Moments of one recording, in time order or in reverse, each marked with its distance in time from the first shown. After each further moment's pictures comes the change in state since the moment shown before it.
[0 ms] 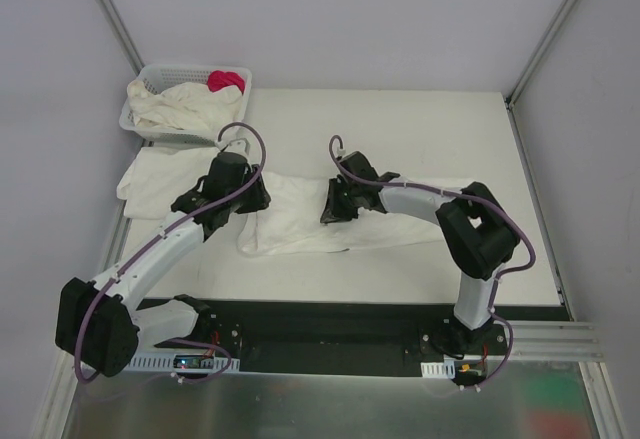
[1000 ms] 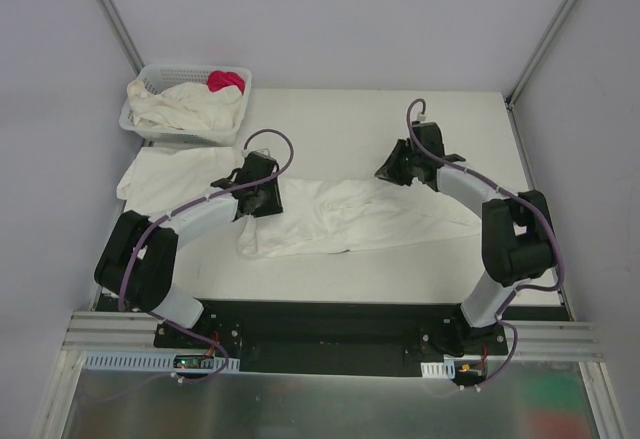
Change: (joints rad) left arm -0.032 0.355 0.038 0.085 0.002 -0.077; right arm -0.362 -0.158 -0.059 0.056 0.034 0.013
